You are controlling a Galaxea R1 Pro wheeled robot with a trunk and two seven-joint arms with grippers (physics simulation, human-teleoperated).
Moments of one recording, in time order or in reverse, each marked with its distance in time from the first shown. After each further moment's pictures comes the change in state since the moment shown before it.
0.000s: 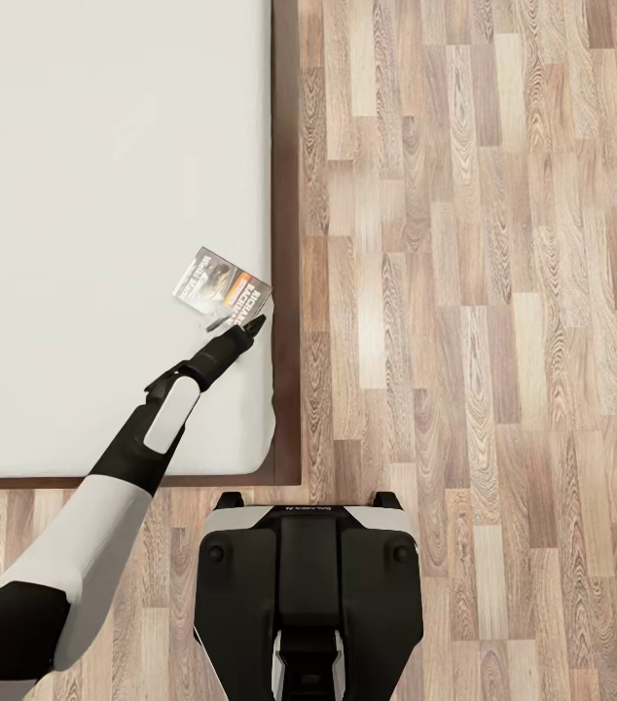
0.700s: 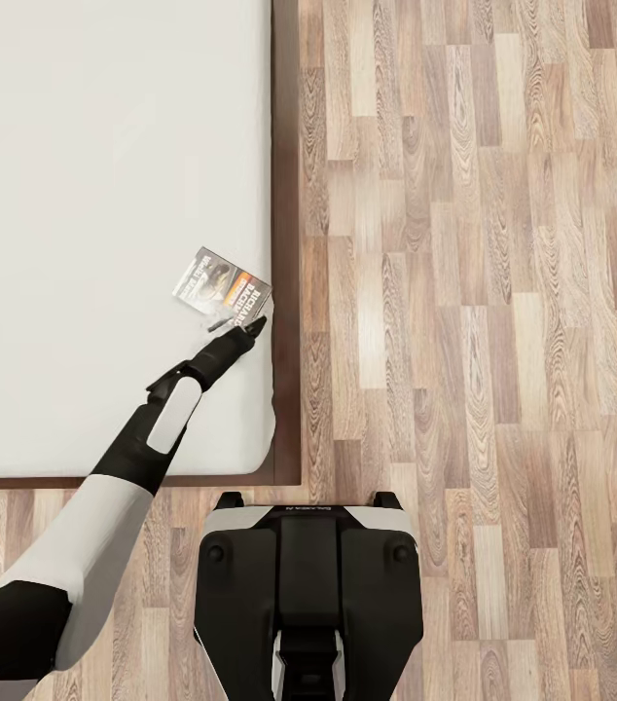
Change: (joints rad) left arm -0.001 -0.005 0.002 0.003 -0.050 -0.002 0.003; right arm 0.000 0.000 0.000 0.000 0.000 0.000 0.000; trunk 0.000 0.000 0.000
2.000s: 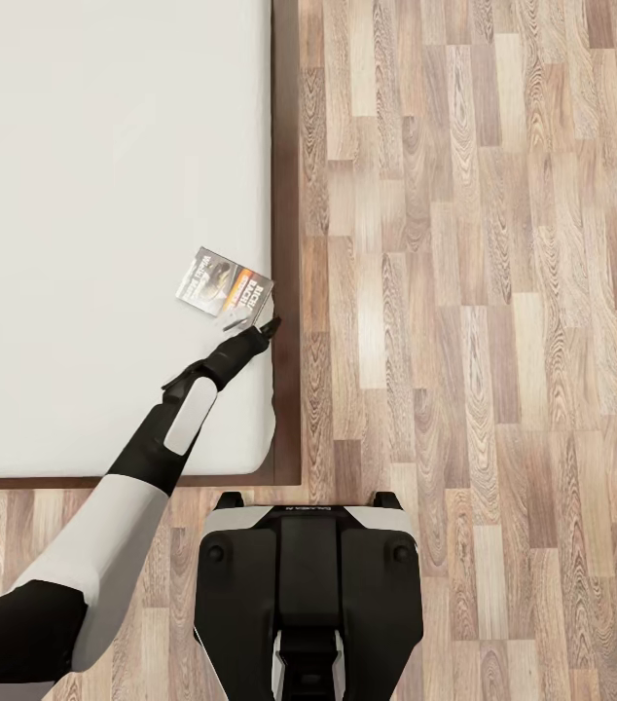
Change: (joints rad) left arm -0.001 -0.057 0.003 0.000 -0.072 0.001 0.001; right arm 0.000 -0.001 0.000 0.000 0.000 0.000 0.000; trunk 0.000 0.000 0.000
